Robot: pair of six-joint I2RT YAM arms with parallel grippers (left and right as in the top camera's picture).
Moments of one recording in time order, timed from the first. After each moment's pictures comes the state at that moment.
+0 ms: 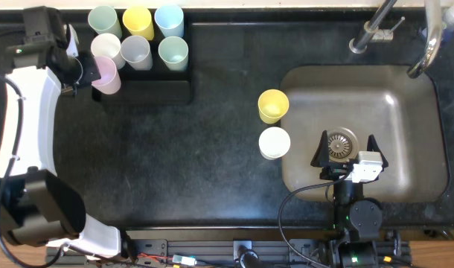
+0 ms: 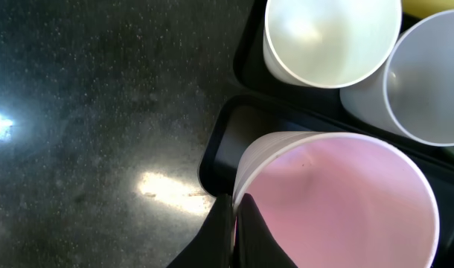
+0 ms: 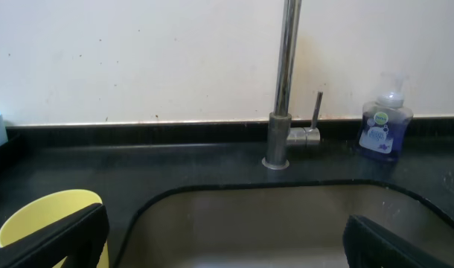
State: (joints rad) left arm 0.18 1.75 1.56 -0.96 -0.05 -0.17; right arm 0.10 0.01 0.02 0.00 0.17 0.04
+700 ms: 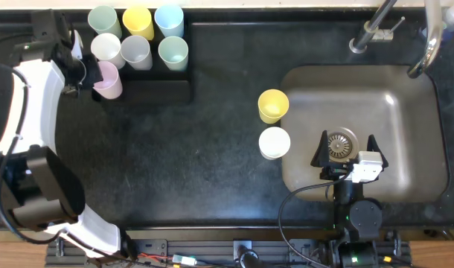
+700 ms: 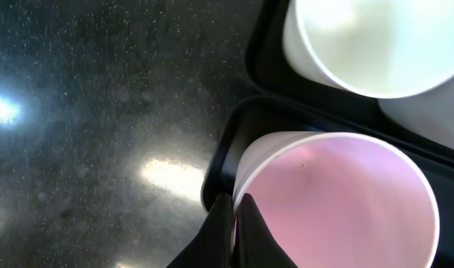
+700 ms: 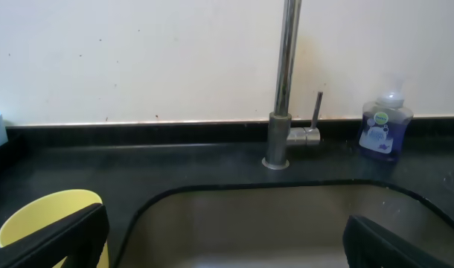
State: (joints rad) left arm 0.21 1.85 1.56 -0.93 -0.05 -0.15; right arm 0.10 0.01 0.02 0.00 0.17 0.04
